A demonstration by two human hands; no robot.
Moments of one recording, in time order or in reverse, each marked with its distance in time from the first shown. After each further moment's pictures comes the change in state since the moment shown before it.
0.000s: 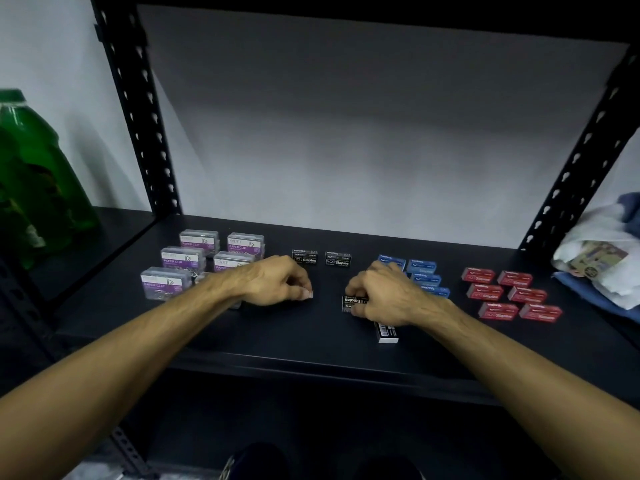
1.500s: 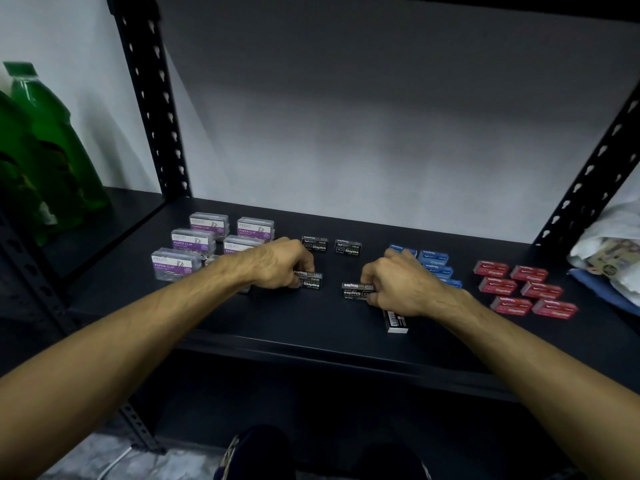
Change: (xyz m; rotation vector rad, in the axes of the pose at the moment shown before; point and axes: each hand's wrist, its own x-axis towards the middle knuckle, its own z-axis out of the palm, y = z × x) left_hand 0.004 -0.007 0.000 0.144 0.030 -0.103; right_hand -0.005 -0.003 -0.006 -0.045 0.012 -0.008
